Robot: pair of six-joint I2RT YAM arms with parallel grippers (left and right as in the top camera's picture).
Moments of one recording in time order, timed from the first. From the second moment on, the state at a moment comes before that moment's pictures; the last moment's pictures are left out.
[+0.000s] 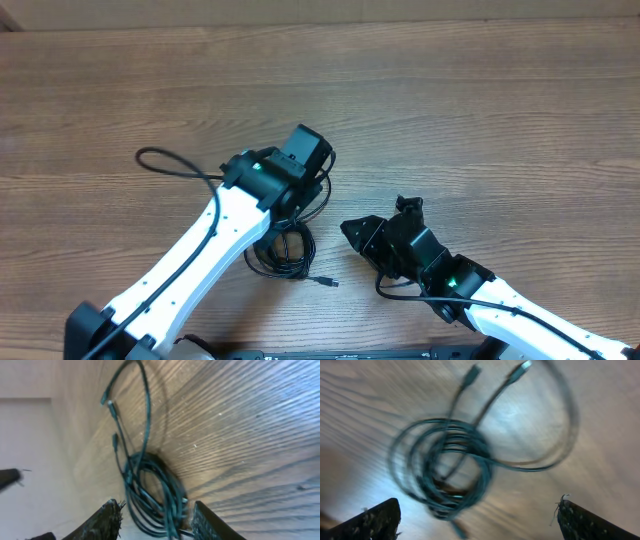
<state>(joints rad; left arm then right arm) -0.60 1.52 1.27 -1.19 -0.19 -1.39 0.75 1.18 0.44 0.03 -0.10 1.41</state>
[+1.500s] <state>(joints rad) -0.57 1.61 0.91 -1.00 -0.21 -1.09 0.75 1.18 0.44 -0.43 0.06 1.37</state>
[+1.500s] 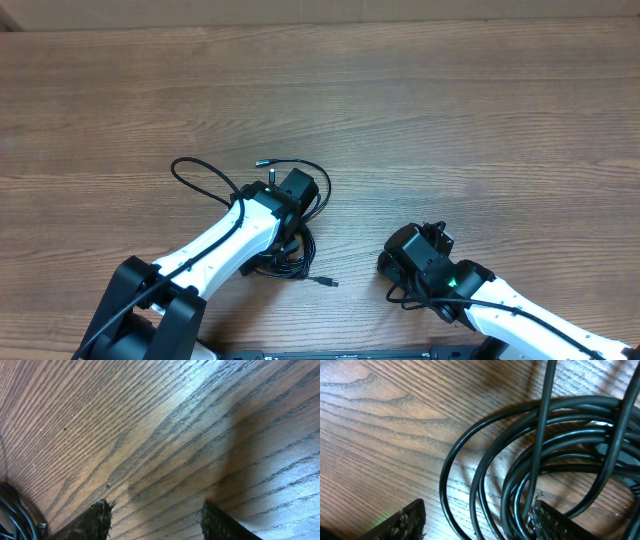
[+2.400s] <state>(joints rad) -0.57 1.61 0.91 -1.00 -0.24 -1.08 0.75 1.18 0.44 -0.43 0.06 1.37</state>
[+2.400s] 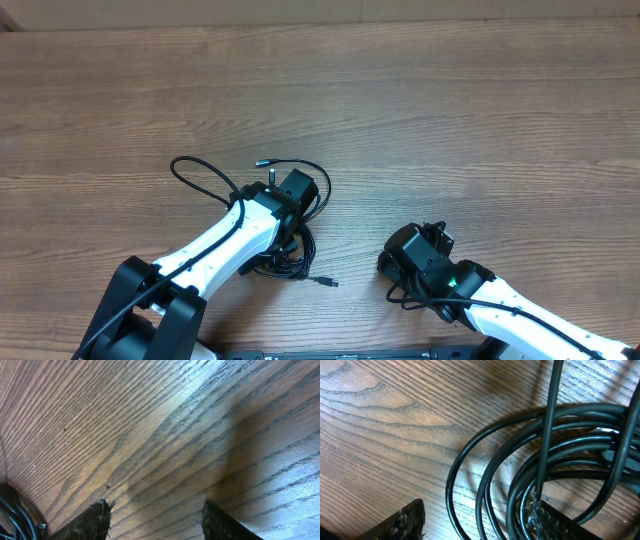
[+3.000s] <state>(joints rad) -0.57 1.61 0.84 -0.93 -0.24 -1.08 0.75 1.18 0.44 -0.43 0.06 1.38</state>
